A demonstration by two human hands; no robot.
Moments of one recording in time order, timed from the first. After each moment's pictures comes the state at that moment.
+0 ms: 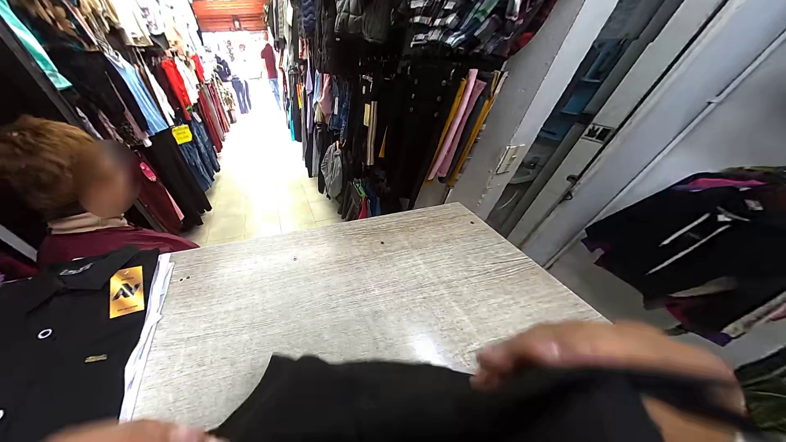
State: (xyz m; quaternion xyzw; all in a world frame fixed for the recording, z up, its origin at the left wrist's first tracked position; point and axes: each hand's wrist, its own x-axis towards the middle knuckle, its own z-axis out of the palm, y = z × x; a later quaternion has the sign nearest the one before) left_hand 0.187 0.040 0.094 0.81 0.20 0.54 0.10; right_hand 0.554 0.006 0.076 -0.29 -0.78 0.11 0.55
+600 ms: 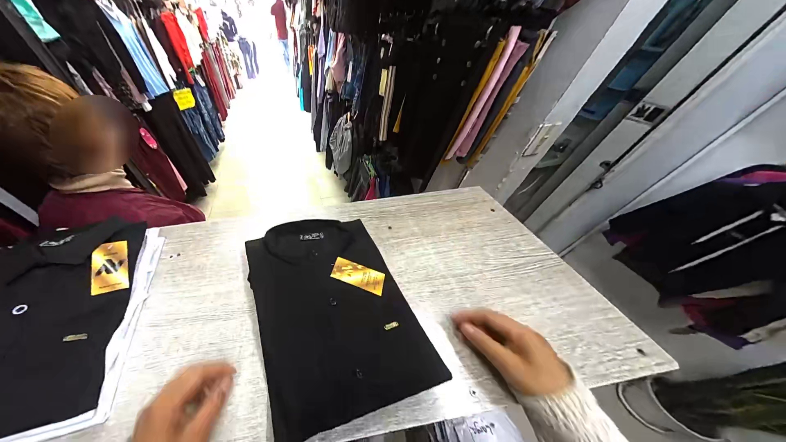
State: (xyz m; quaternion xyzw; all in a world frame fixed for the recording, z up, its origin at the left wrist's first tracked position) left_hand 0.169 0.062 -0.030 0.73 0.55 0.33 0.22; right_hand 0.627 0.039 -0.069 -0.64 -0.61 0.24 0.40
